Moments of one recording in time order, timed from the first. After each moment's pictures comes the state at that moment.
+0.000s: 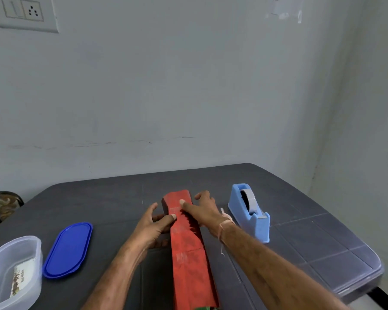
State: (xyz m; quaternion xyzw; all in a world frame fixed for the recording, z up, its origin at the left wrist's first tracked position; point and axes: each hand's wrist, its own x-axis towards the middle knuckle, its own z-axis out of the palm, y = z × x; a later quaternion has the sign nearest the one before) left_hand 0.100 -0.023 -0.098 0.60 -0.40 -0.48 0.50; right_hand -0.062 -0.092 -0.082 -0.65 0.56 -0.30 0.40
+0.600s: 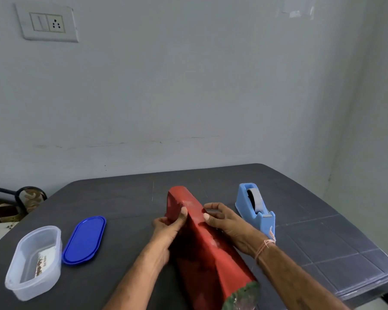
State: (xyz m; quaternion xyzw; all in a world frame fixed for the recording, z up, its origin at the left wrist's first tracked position) left_hand 0.064 -0.011 -0.115 0.63 -0.26 -0.49 0.54; right_hand -0.126 -0.054 -0.094 -0.58 0.39 -0.33 0.64
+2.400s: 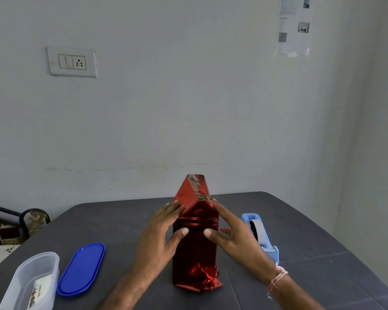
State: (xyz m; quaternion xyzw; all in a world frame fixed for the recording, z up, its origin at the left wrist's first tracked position) left_hand 0.090 0.003 -0.059 0.54 -0.70 0.00 0.47; right_hand -0.137 -0.041 -0.037 -0.80 0.31 -0.42 0.30
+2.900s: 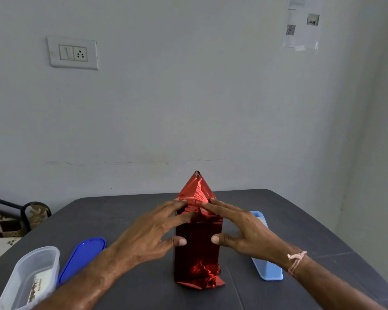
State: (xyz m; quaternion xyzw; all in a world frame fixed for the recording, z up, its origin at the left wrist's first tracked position) left_hand 0.125 0.005 -0.025 0.51 -0.83 0.11 0.20; right_hand -0.157 -0.062 -0.013 -0.92 0.30 -0.23 0.11
